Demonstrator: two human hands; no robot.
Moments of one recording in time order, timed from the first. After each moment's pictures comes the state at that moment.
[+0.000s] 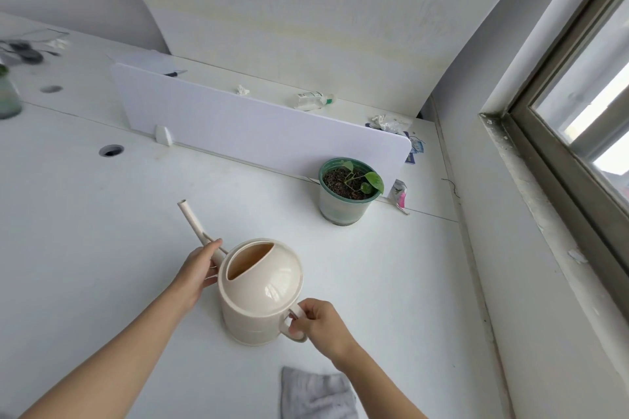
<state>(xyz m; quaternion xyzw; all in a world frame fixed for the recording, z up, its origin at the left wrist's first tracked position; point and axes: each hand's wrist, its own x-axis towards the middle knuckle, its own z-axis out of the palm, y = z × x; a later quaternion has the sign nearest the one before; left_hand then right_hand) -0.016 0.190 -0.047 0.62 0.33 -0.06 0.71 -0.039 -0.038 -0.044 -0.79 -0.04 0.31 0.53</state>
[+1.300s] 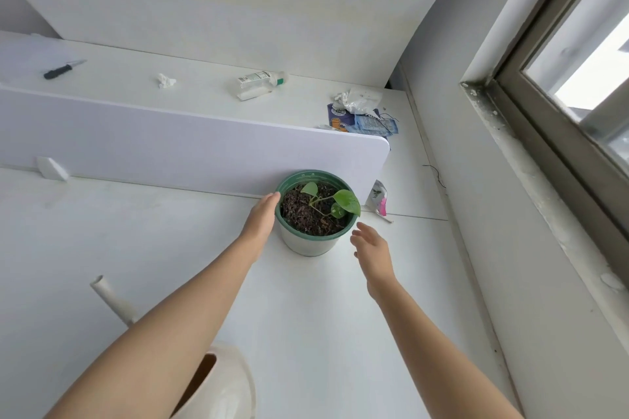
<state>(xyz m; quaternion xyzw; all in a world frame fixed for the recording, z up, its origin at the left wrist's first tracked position) 0.224 0.076 -0.038 0.70 0.18 -0.12 0.68 0.178 -0.105 -0.034 -0.74 0.22 0.09 0.63</state>
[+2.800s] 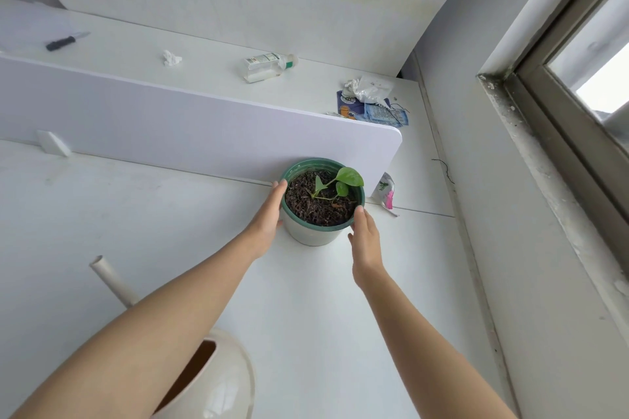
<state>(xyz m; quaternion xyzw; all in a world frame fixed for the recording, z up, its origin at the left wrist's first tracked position) 0.221 0.074 -0.059 0.62 0.13 -0.17 0.75 0.190 -0.085 -0.047 -0.68 0.21 0.06 0.70</state>
